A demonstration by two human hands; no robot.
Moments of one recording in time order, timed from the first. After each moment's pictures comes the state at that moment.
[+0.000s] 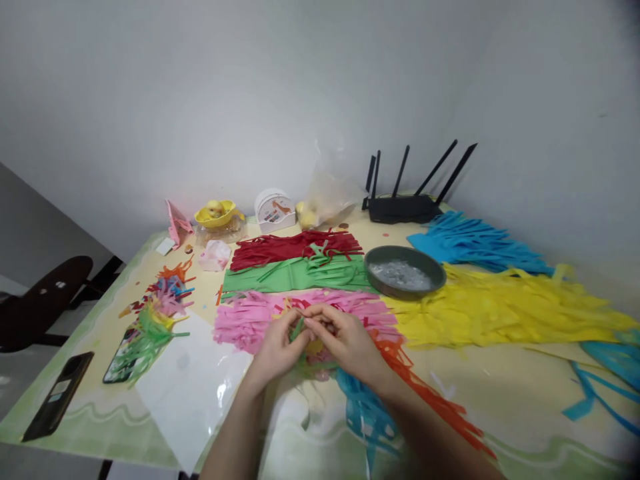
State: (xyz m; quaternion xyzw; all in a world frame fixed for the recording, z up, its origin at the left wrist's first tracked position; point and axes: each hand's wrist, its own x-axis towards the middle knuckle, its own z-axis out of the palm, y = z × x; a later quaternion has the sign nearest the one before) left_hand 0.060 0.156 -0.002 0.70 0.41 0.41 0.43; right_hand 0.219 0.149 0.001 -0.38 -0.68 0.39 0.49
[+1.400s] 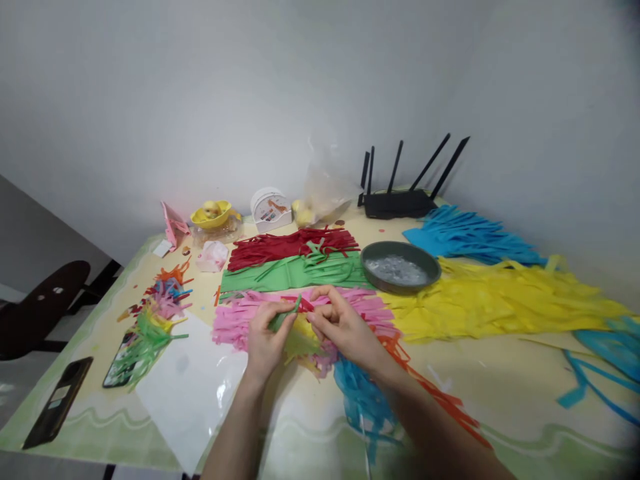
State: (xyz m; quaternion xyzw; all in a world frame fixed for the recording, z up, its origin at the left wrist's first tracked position) left_hand 0.054 0.165 -0.010 0.71 0.45 0.51 0.20; right_hand 0.222 0.158 0.000 -0.34 -0.58 0.55 0.50
